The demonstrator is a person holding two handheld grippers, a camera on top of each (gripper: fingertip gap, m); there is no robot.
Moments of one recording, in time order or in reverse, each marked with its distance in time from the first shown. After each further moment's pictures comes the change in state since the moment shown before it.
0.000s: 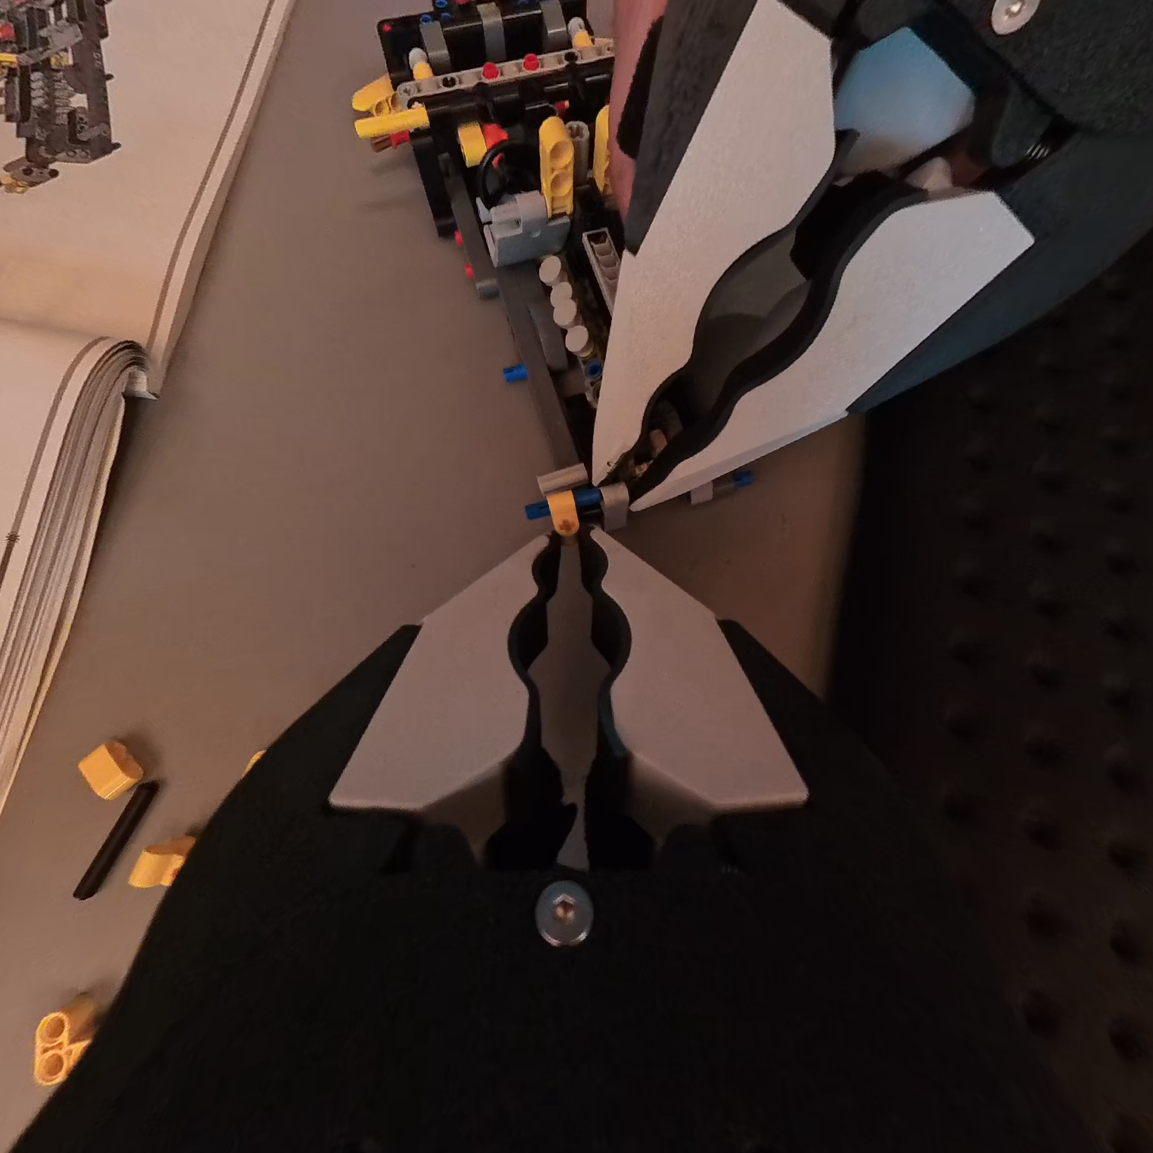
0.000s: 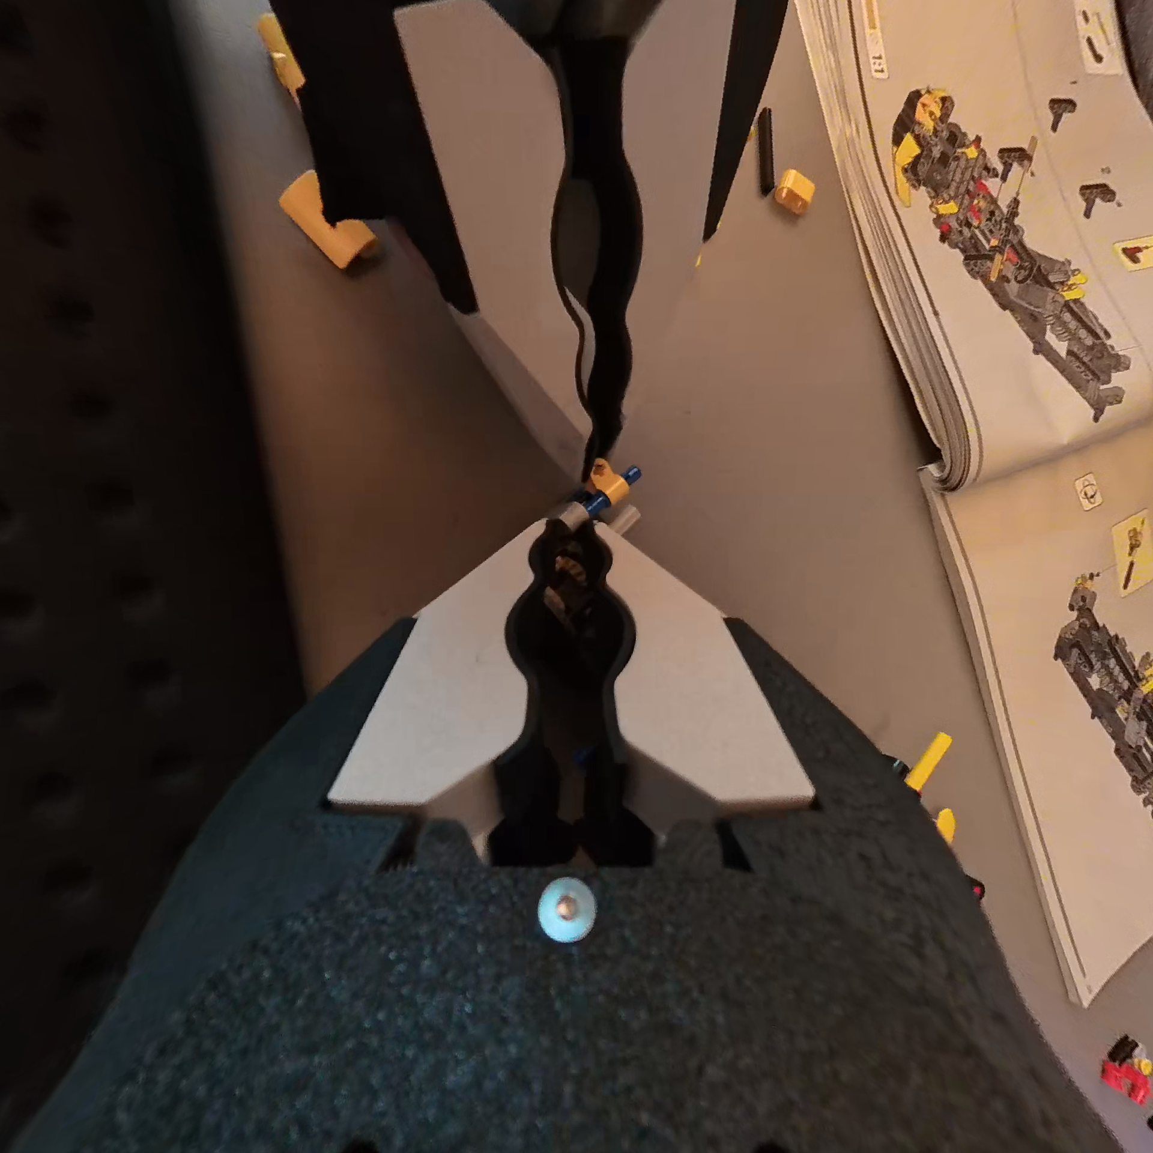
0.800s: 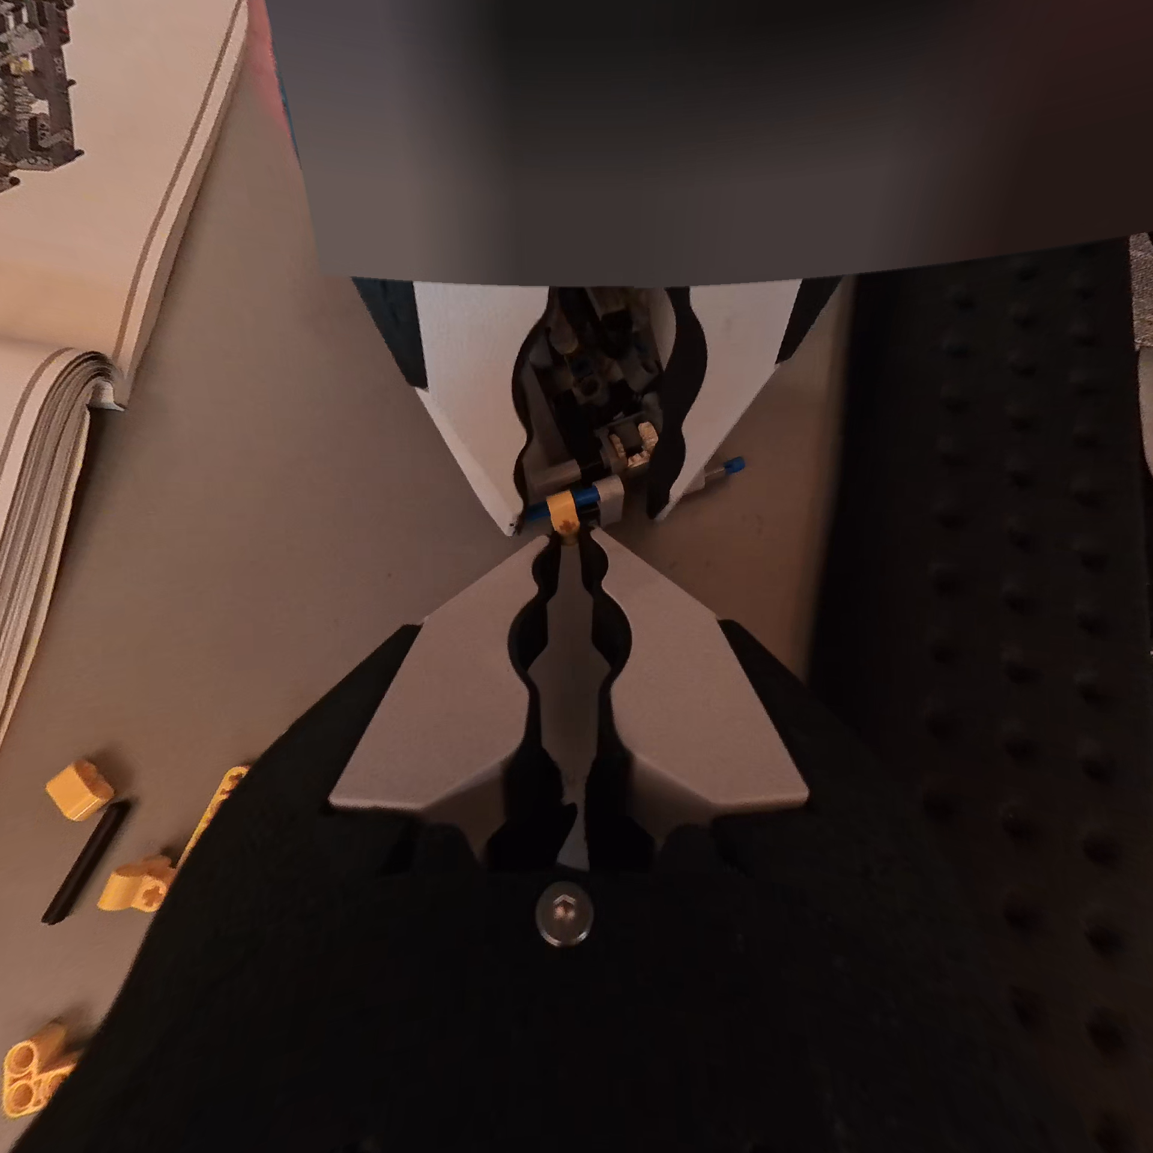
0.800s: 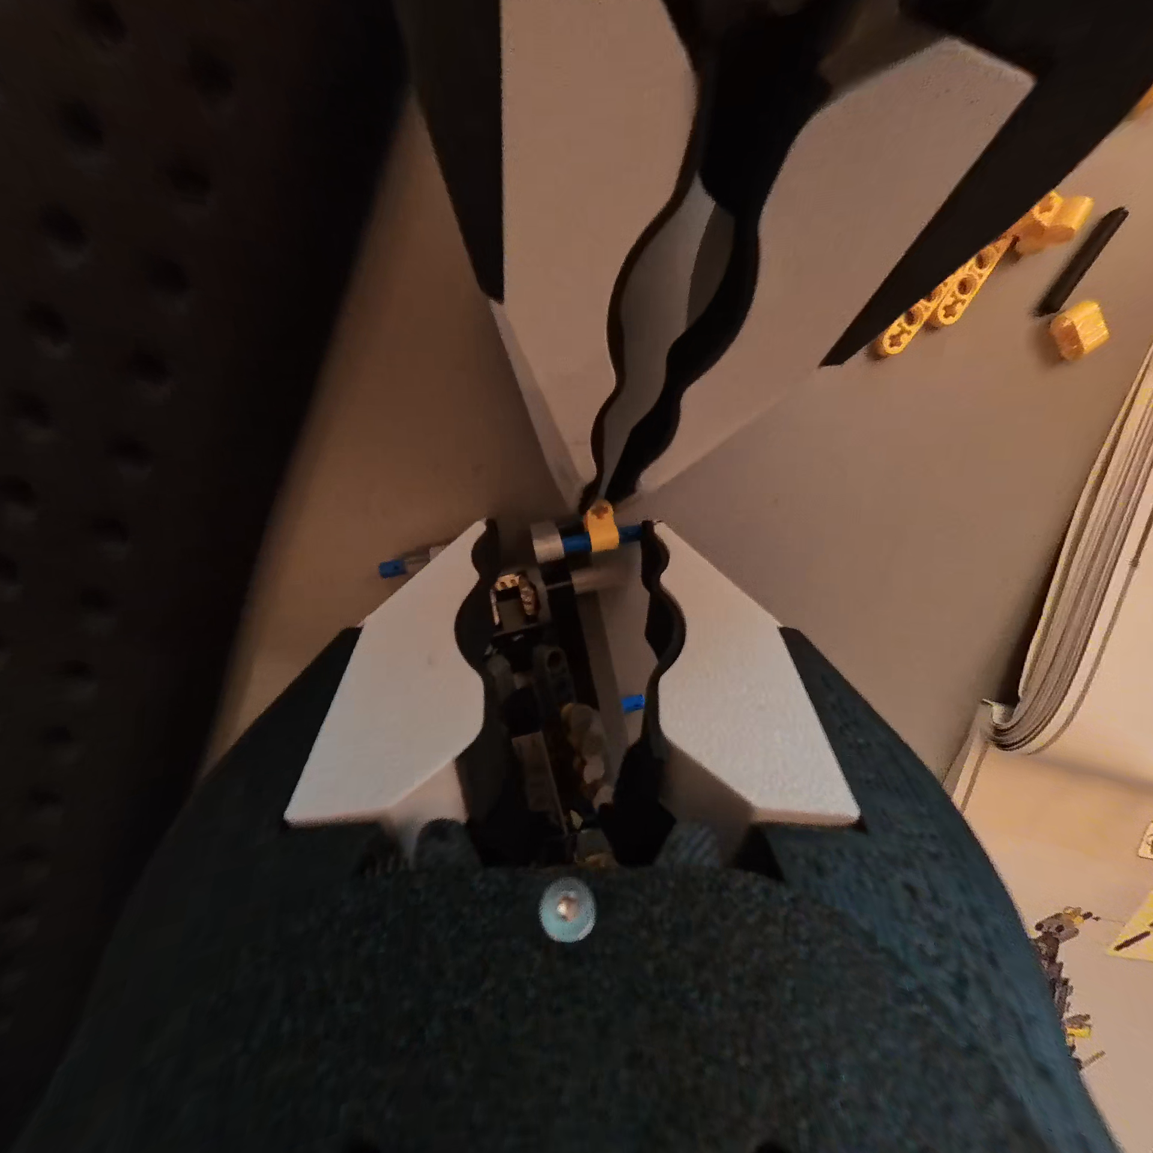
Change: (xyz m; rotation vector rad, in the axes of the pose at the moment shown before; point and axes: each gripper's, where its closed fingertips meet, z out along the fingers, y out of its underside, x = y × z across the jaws) left arm 0.008 -0.001 0.002 0.002 0.023 0.008; right arm -0.007 0.006 0.011 -0.134 -0.455 -0.416
